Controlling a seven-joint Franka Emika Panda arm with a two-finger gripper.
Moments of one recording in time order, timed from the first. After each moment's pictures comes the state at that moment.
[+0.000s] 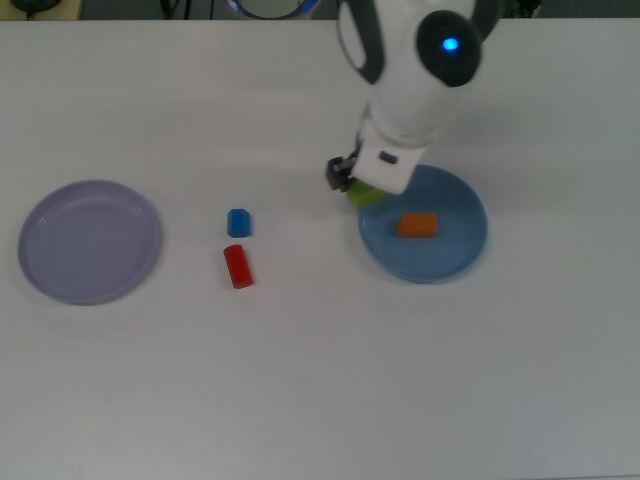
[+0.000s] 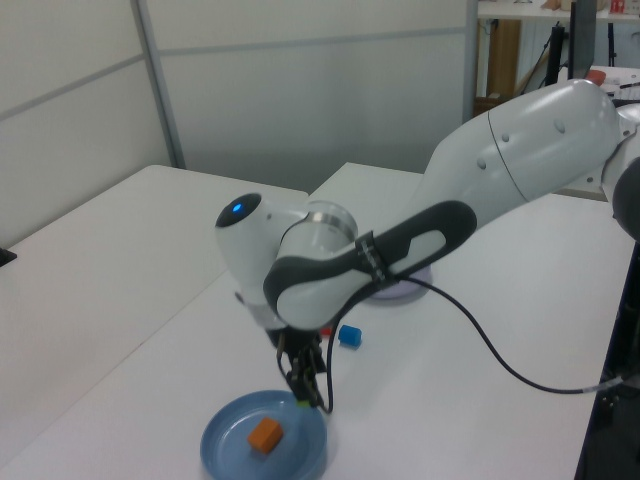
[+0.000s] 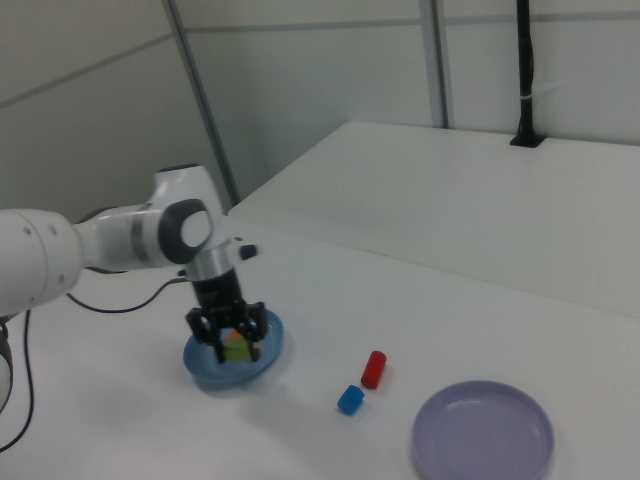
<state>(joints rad) 0.23 0.38 0.11 -1.70 -0.16 1.87 -0.05</state>
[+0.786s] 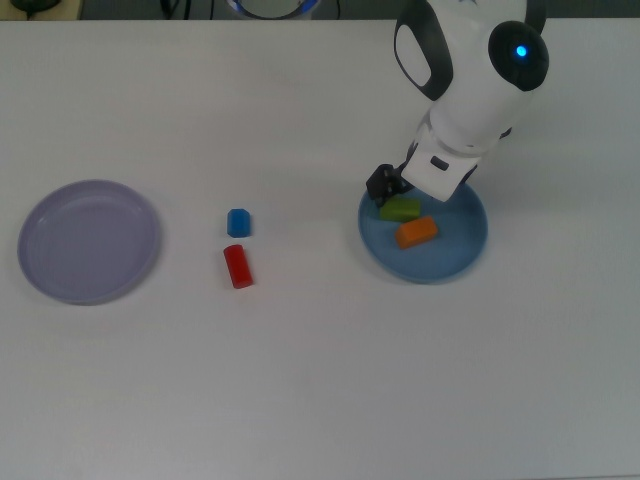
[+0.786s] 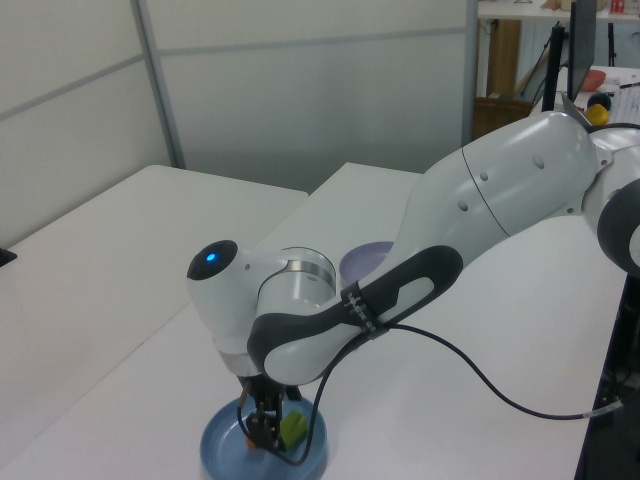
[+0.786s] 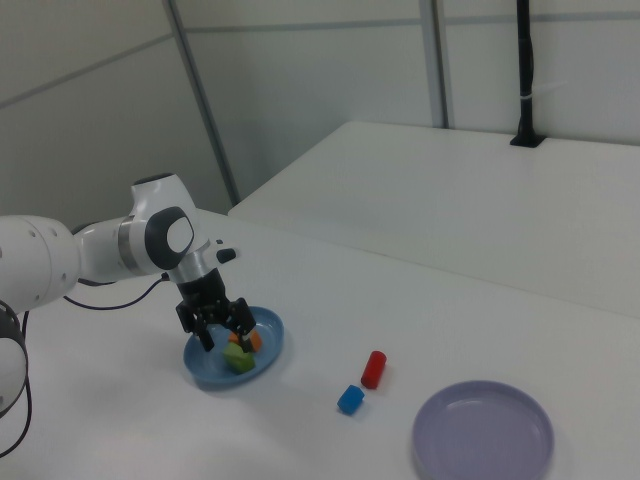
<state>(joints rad) 0.32 0.46 0.09 -1.64 -0.19 1.97 0.23</state>
